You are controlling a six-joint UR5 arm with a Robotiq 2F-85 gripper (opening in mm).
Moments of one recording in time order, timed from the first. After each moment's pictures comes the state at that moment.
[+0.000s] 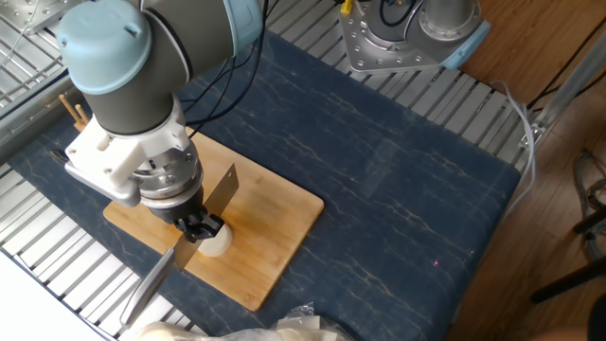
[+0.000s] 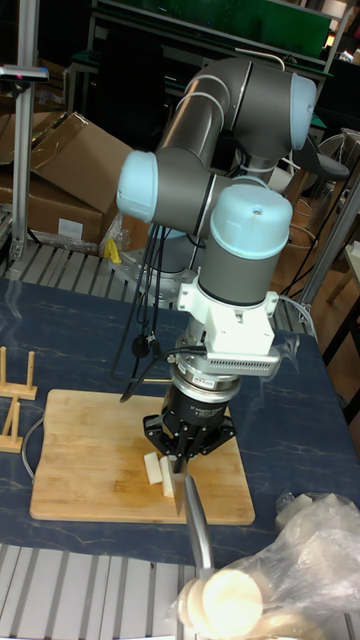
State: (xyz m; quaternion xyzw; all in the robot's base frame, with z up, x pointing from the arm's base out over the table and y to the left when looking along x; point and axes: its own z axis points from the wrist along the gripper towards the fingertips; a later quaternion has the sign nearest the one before) arm 0.673 0.043 0.082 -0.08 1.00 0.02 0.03
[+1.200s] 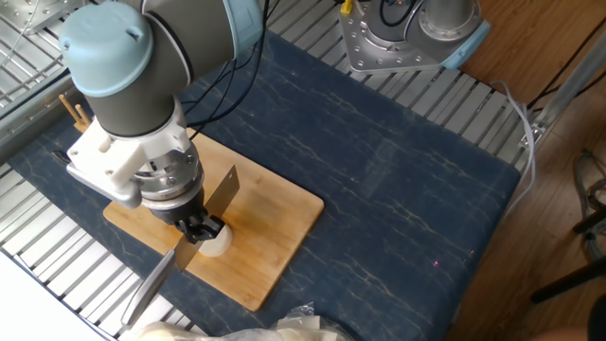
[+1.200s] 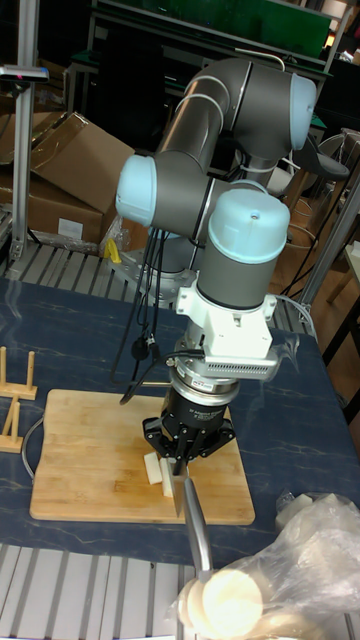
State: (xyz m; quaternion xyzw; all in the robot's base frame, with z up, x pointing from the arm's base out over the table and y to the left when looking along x) arm 0.674 0.042 0.076 -0.08 1.00 0.02 0.03
